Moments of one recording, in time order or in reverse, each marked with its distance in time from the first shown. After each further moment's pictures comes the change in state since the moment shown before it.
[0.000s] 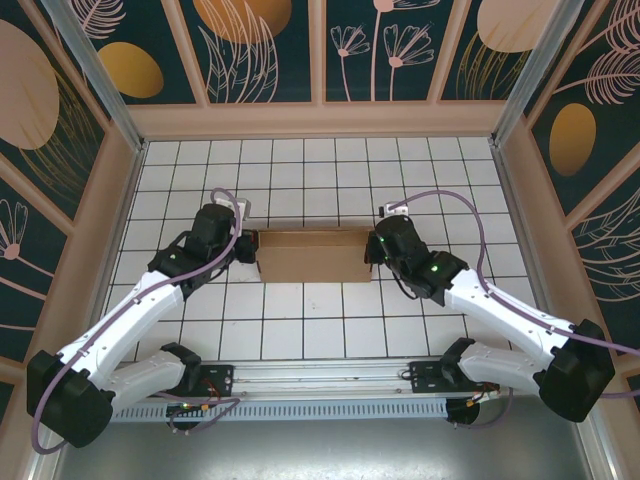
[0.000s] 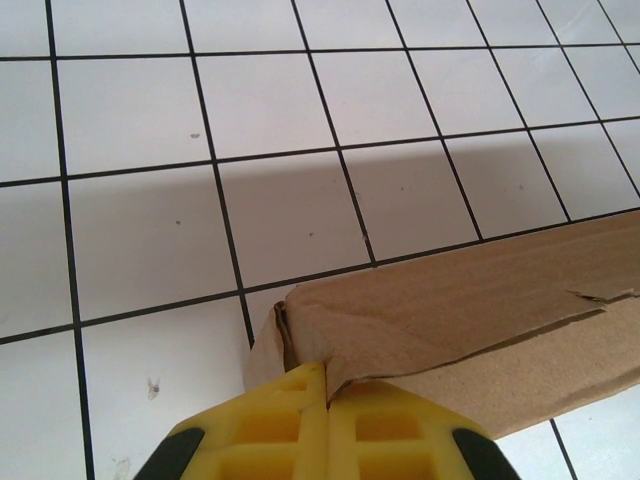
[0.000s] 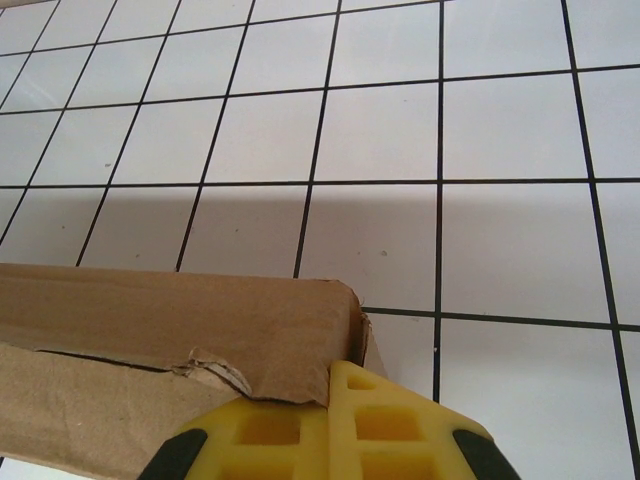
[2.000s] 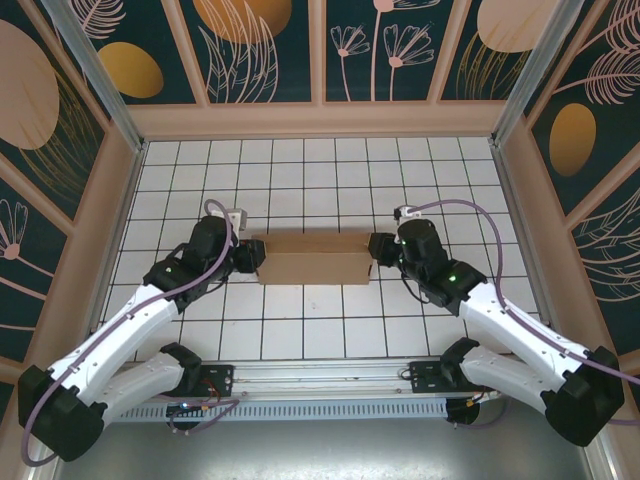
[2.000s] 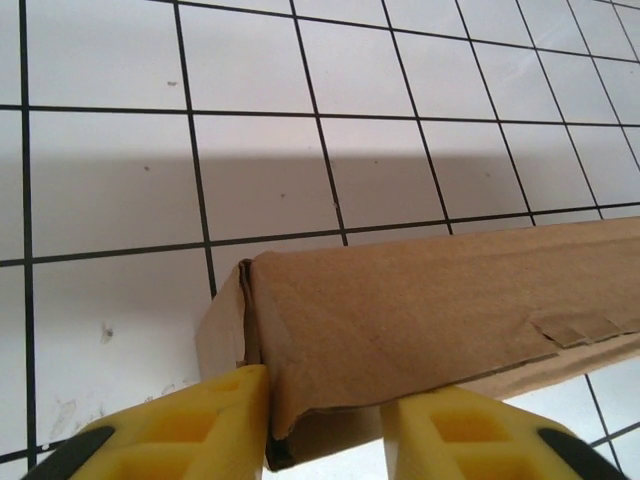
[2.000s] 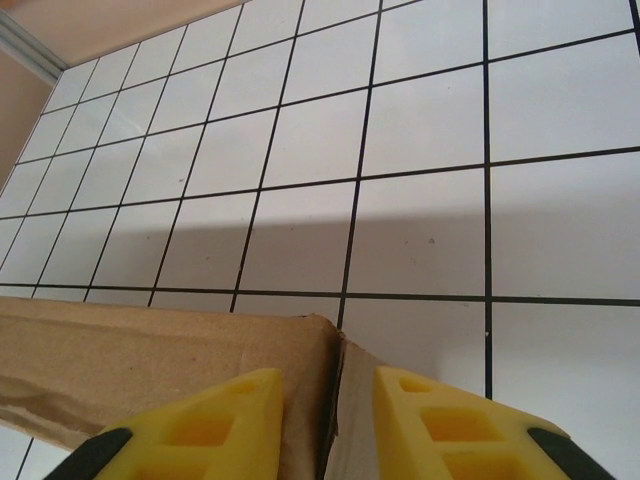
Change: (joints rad) left arm -0.040 -0.100 -0.059 -0.027 0.019 -0.141; right arm -0.094 -0.140 -0.093 0.072 -0.192 0.053
